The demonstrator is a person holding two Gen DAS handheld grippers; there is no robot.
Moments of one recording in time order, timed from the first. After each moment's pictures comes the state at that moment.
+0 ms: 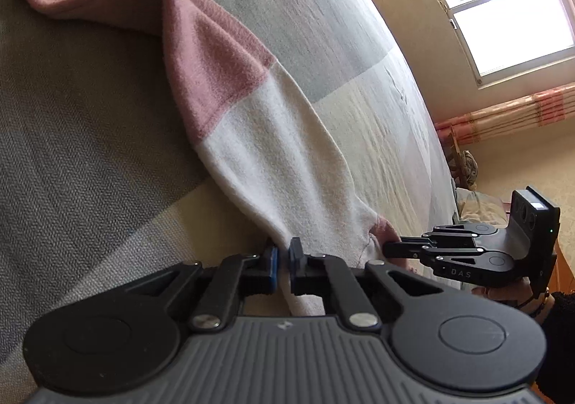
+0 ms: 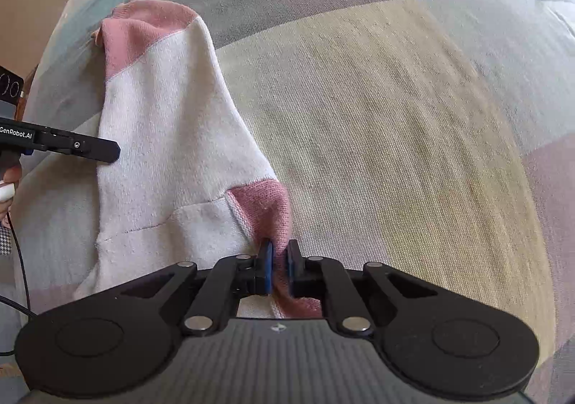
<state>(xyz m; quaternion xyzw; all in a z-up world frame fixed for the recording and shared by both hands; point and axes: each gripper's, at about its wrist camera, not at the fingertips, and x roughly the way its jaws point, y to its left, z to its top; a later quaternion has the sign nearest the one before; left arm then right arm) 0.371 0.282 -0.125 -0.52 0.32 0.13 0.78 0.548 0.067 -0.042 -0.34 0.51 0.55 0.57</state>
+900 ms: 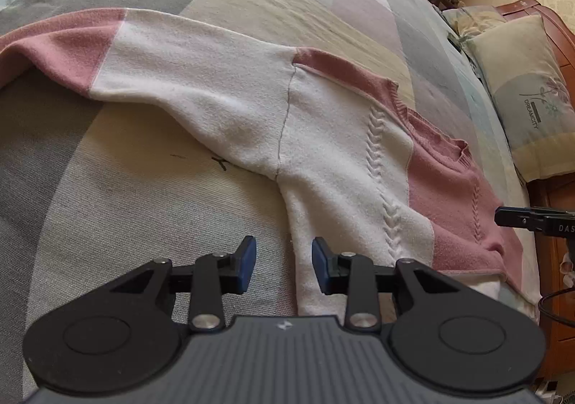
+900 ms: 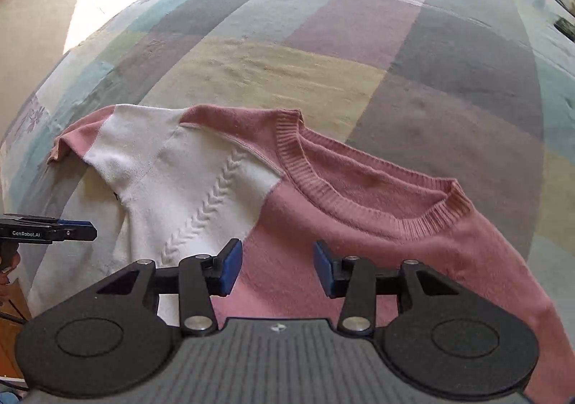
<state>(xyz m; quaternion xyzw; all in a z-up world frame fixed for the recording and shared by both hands) 0.345 0.163 -0.059 -0.27 0.51 0.01 0.82 0.450 -0.193 0.016 -0.06 0.55 0.31 0.77</state>
